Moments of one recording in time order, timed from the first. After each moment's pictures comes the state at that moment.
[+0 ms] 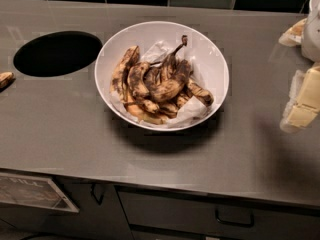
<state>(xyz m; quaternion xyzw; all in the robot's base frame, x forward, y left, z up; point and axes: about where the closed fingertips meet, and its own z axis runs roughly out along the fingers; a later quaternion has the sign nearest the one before) 0.438 -0.217 0.976 -0.60 0.78 -0.03 0.16</state>
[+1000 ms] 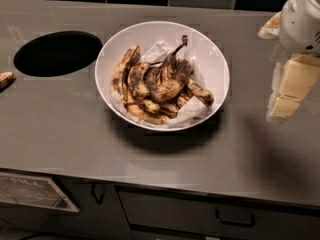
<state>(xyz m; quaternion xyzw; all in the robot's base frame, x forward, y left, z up) 0.453 -0.192 0.980 -0.64 0.75 -0.04 0.14</state>
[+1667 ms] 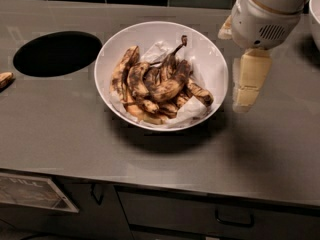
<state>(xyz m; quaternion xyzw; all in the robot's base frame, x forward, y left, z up) 0.489 -0.138 0.963 -0.70 0.71 -0.03 0.12</state>
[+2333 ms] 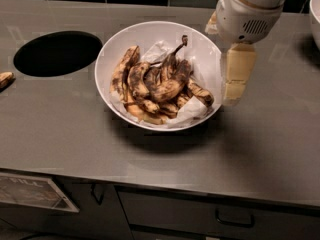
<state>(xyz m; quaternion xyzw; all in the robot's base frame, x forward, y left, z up) 0.505 -0.117 0.963 -0.72 0.68 -0.04 0.12</state>
